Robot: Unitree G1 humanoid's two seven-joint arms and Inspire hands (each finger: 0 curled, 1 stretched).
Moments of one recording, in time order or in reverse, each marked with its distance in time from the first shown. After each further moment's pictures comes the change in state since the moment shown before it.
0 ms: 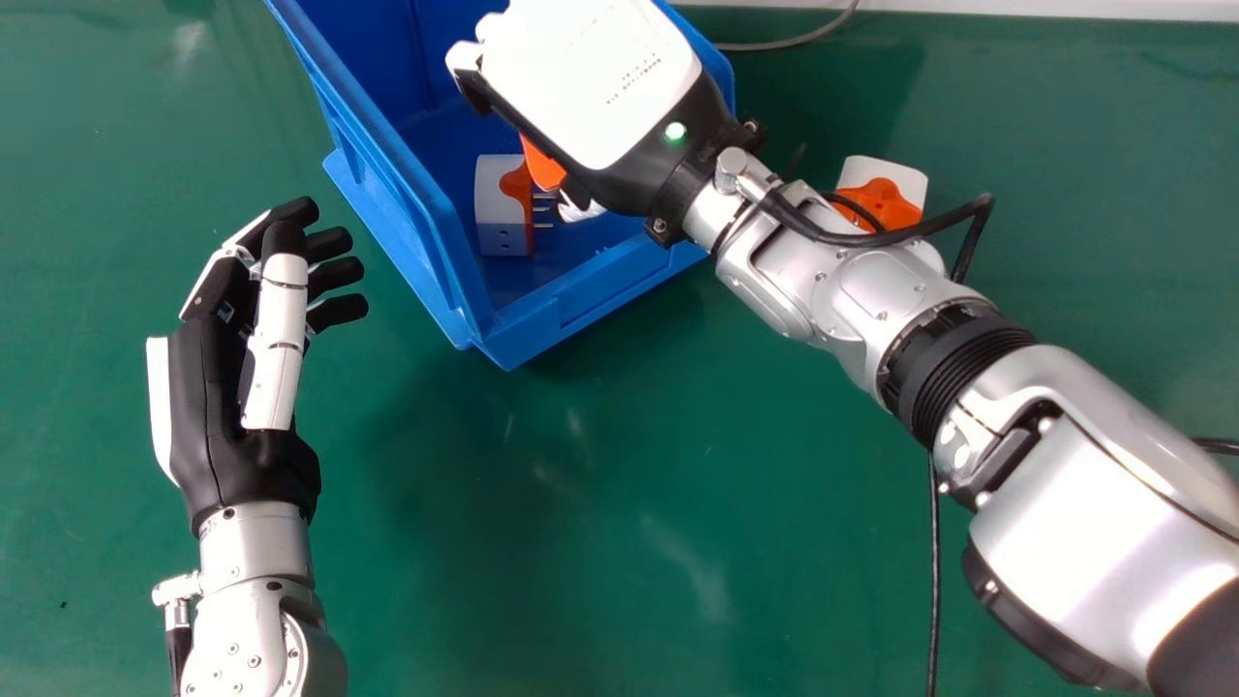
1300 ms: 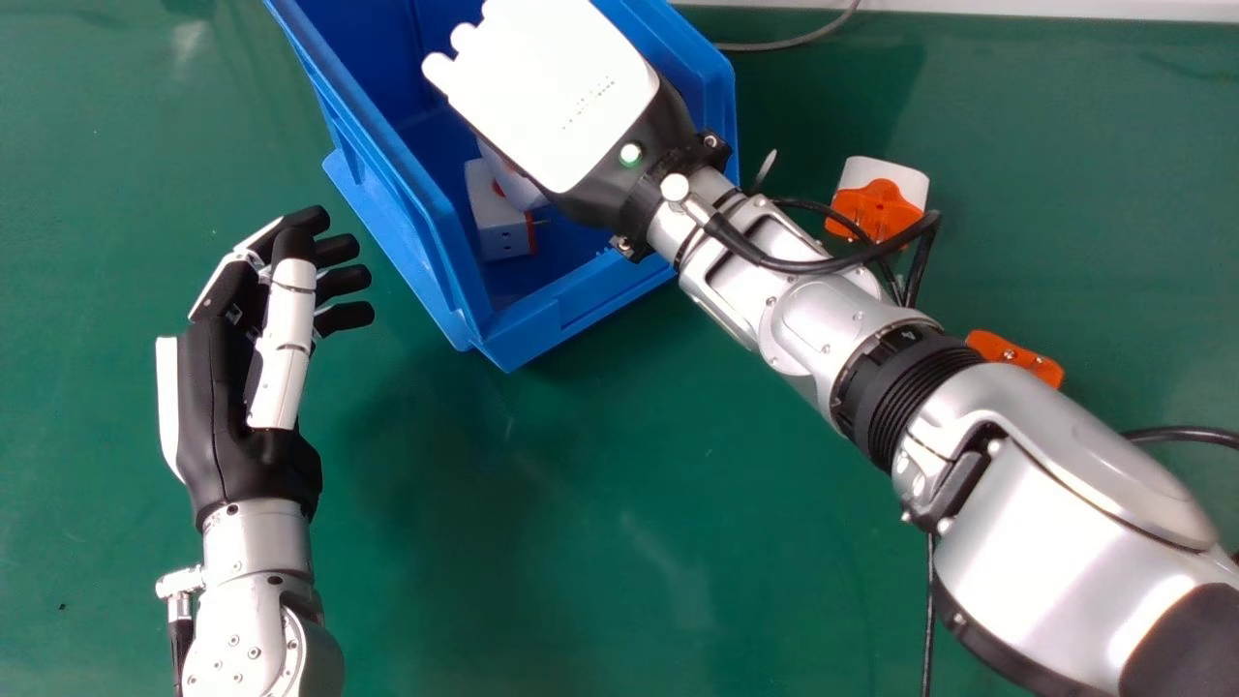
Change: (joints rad) left arm -0.051 0.026 0.018 0.120 -0.009 -0.058 -0.025; right arm 0.001 0.065 0.109 -0.002 -0.032 0.217 0.062
